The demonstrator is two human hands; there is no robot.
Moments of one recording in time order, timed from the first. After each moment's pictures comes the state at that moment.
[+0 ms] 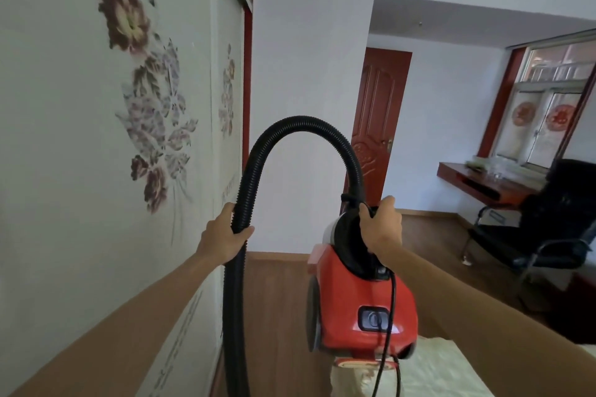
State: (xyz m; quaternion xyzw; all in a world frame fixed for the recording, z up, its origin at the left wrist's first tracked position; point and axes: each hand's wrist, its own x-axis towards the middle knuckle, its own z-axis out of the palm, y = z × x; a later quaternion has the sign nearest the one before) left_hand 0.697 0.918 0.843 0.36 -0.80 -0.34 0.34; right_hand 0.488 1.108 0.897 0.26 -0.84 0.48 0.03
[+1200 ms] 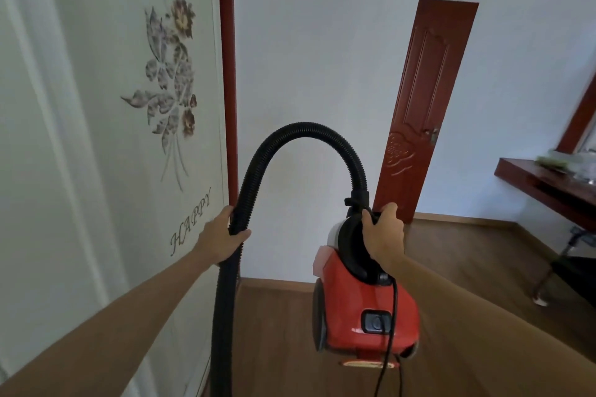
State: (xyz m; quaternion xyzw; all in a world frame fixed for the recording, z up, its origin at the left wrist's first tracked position) left_hand 0.282 0.477 0.782 0.40 -0.79 -0.35 0.30; right_hand 0.045 0.664 0.819 0.28 -0.83 0.48 0.00
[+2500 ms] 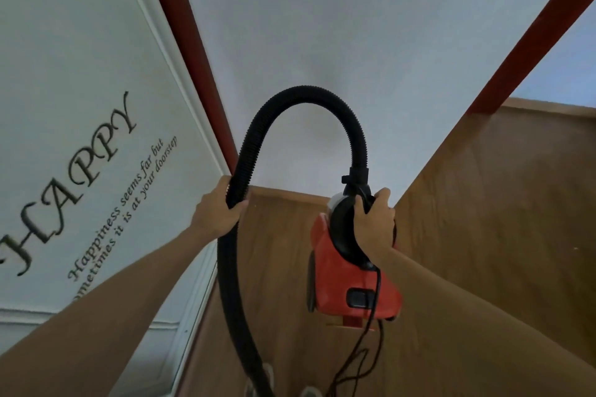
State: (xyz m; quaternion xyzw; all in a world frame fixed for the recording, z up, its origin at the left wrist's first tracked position) left_hand 0.006 0.155 0.506 0.52 -0.77 -0.33 0.15; right_hand -0.236 0.308 0.501 0.26 -0.87 0.39 -0.16
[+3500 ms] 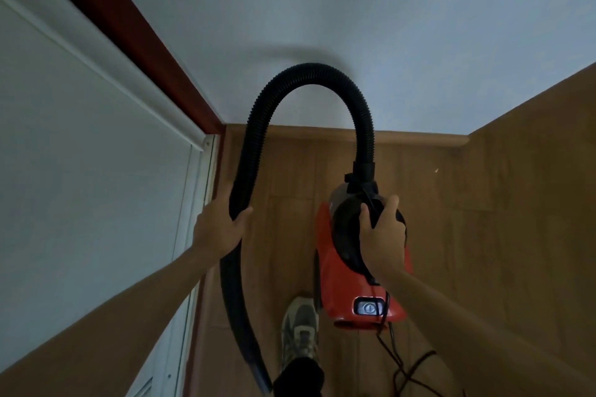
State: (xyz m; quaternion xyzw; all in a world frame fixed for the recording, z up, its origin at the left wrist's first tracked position) left_hand -0.032 -0.028 0.072 0.50 -0.78 -0.38 0.05; right_hand -0.243 0.144 0.073 0.20 -0.90 0.31 -0.24
